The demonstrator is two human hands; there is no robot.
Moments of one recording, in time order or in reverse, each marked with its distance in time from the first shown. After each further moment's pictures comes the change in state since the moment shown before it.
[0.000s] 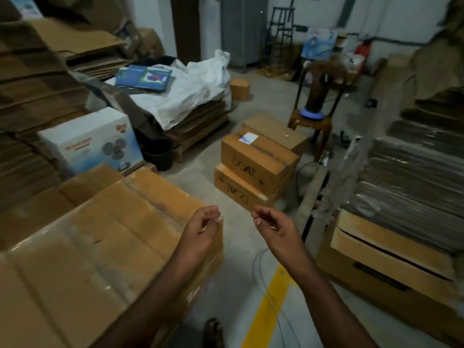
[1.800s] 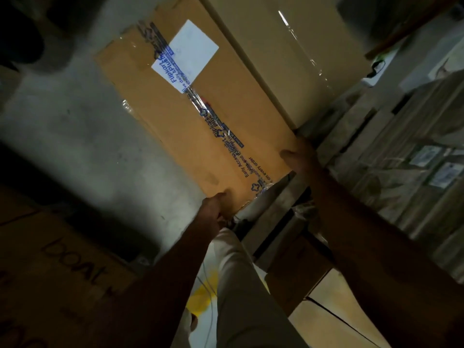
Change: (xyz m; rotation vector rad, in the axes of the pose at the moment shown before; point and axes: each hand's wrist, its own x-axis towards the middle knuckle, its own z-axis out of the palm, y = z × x) left_hand 0.788 -0.235 0.446 -0.392 0.039 -1.489; right_hand 0.897 0.558 -0.262 -0.686 -0.319 0.928
